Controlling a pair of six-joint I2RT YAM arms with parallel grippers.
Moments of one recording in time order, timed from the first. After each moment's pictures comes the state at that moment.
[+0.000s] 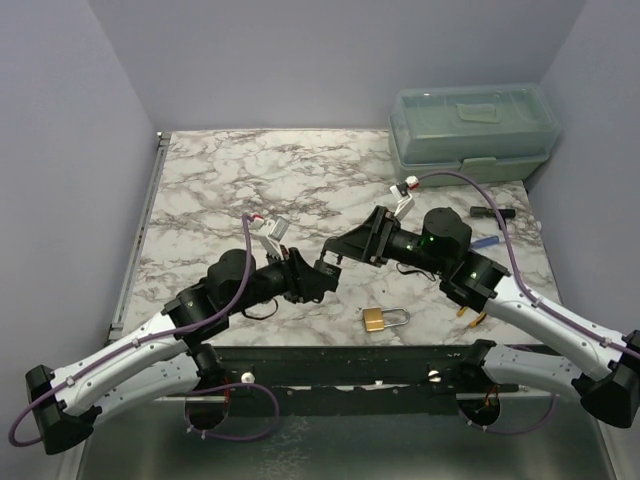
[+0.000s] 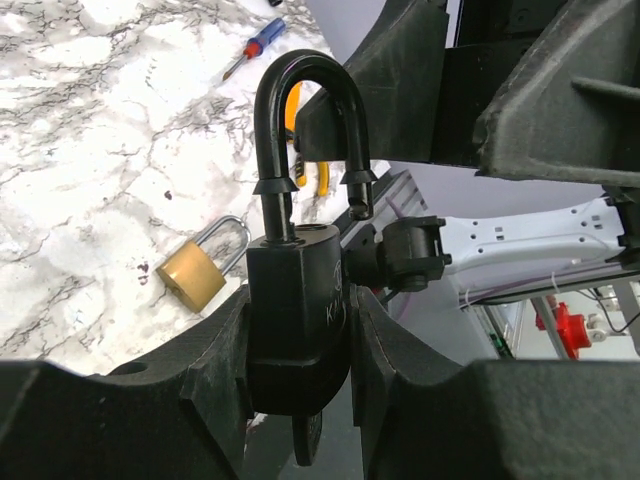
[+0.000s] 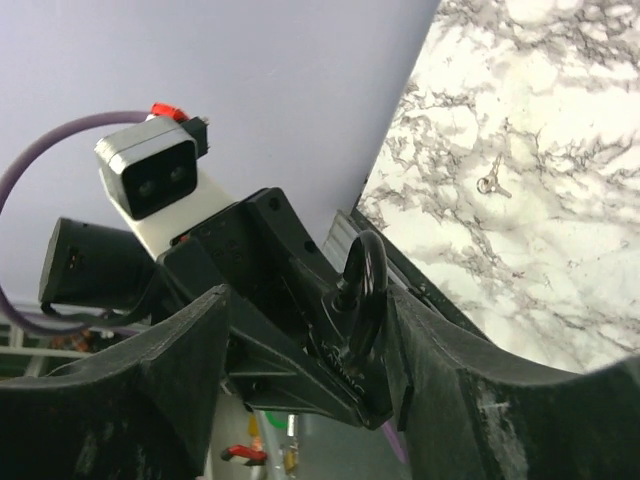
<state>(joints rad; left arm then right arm) -0.96 0.71 0.66 -0.13 0.10 -0.83 0.84 1.00 0.87 0.03 -0.27 1.03</state>
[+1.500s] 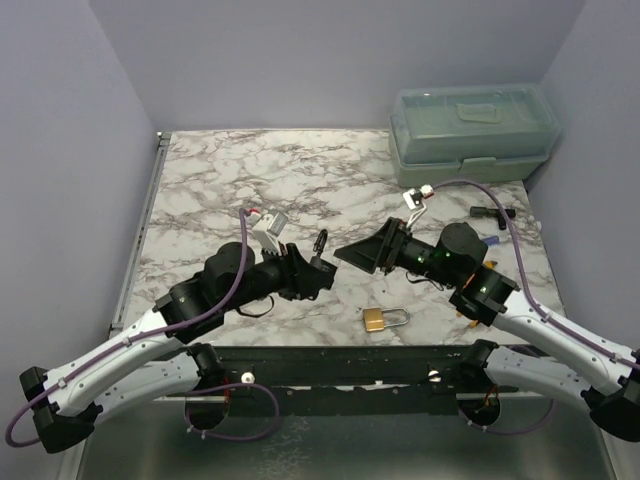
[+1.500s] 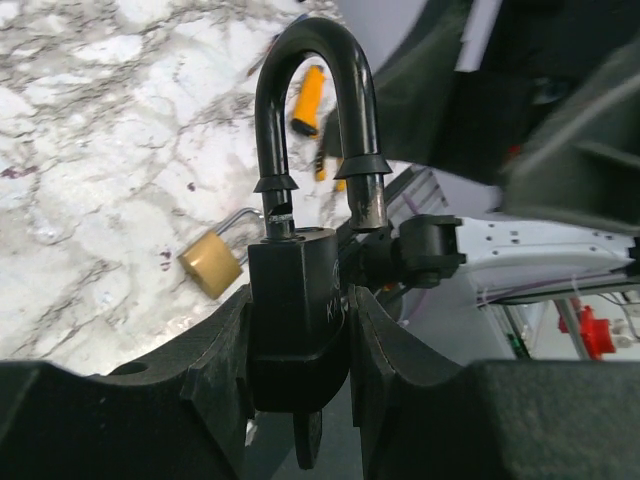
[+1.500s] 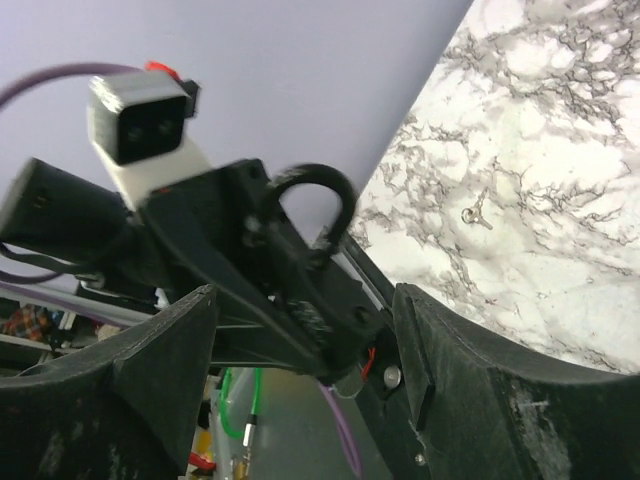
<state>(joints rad) -0.96 0.74 0.77 -0.30 0.06 -0.79 0.84 0.89 0.77 0.11 -0.24 0.93</state>
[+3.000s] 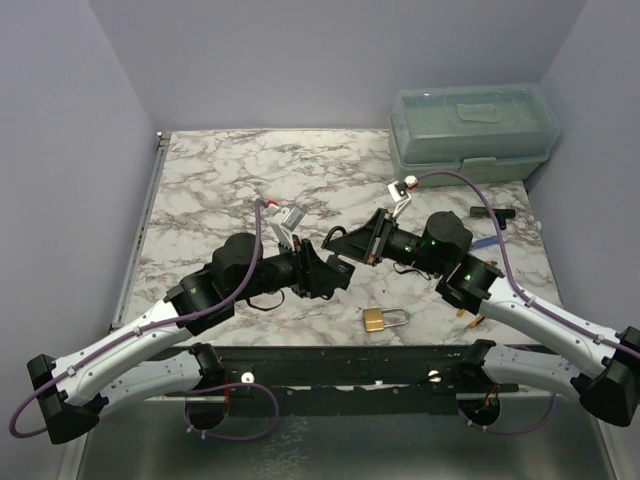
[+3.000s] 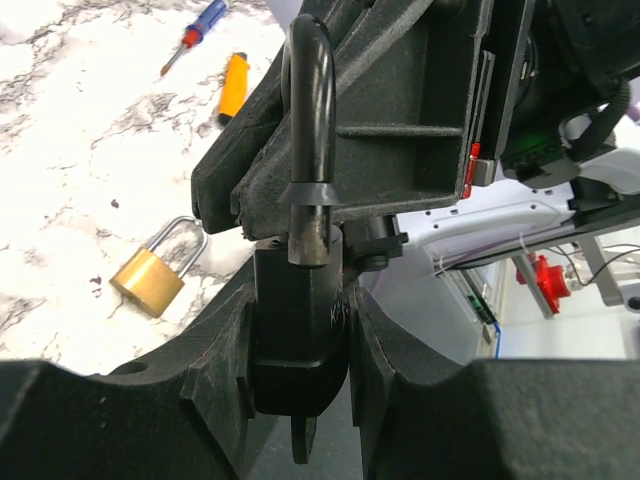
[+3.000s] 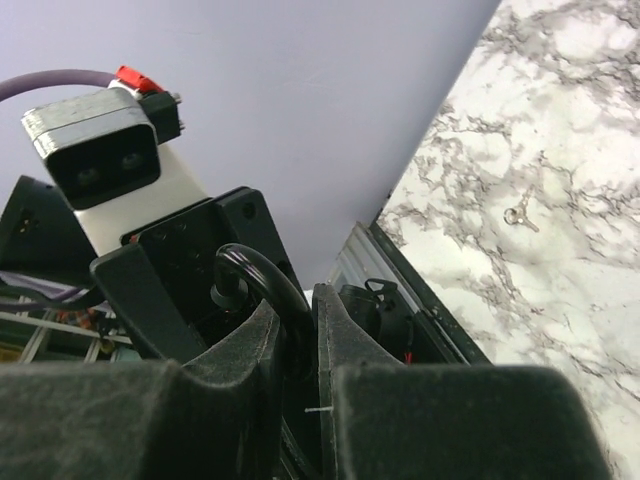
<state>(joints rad) -0.96 0.82 0.84 -0.18 0.21 -0.80 0.84 1.02 0.81 0.21 -0.31 1.00</state>
